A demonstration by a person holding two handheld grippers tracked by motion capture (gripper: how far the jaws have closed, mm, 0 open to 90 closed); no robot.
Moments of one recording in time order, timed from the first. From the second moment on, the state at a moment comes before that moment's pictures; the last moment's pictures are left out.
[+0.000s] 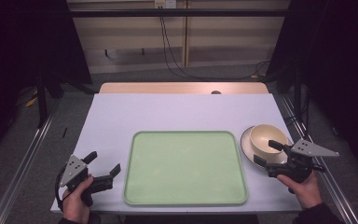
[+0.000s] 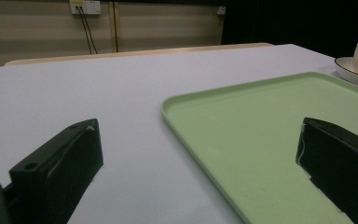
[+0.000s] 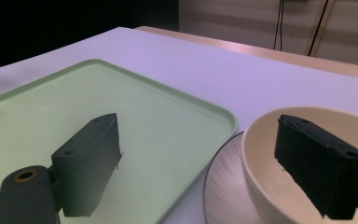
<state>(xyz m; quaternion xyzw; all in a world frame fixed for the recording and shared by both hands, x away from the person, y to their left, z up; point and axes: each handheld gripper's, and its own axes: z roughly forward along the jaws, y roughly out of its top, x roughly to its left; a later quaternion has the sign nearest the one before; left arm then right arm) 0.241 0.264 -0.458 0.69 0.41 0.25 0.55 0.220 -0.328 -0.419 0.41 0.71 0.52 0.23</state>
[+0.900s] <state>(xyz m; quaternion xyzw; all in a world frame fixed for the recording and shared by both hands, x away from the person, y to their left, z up) 0.241 0.264 -0.458 0.69 0.40 0.25 0.55 0.248 -0.382 -0.404 0.45 0.70 0.50 0.23</state>
